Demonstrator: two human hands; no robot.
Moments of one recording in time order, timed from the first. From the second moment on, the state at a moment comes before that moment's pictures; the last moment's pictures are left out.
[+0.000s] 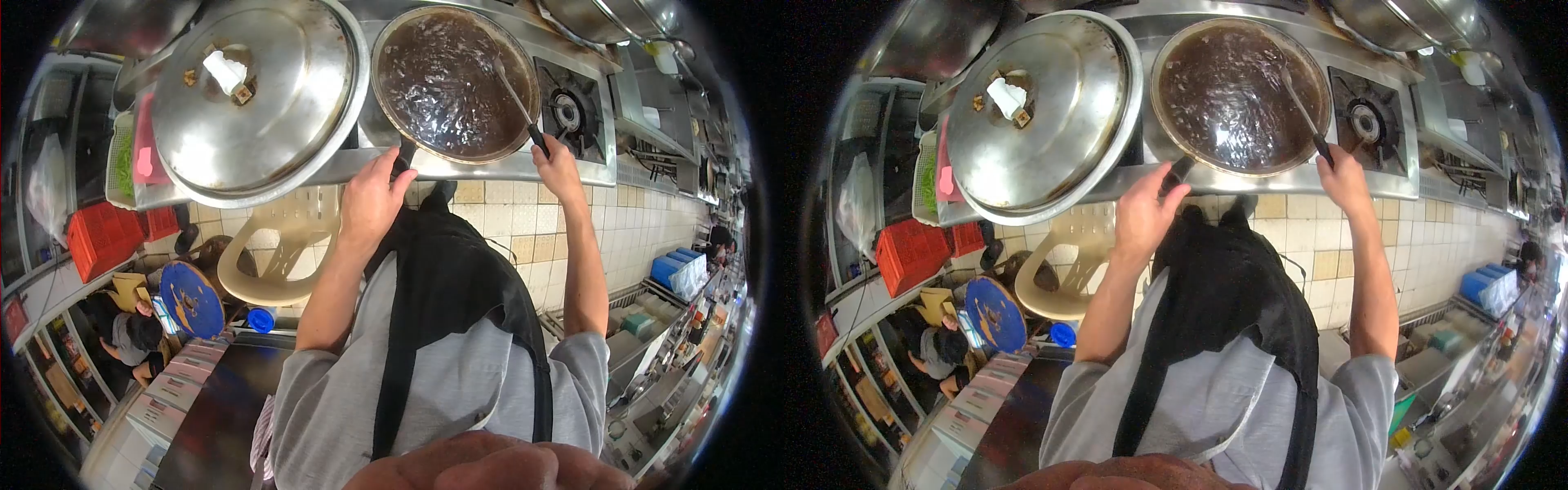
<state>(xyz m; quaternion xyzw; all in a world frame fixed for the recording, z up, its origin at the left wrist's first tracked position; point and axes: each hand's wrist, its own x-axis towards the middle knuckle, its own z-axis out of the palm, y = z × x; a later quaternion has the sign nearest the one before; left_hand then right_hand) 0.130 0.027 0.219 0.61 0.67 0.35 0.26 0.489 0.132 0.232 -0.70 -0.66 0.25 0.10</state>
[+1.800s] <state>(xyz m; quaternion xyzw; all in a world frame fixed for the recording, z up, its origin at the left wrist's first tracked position) 0.127 0.030 0.206 0.63 0.65 0.35 0.24 0.470 0.010 0.305 -0.59 -0.76 0.26 0.12</state>
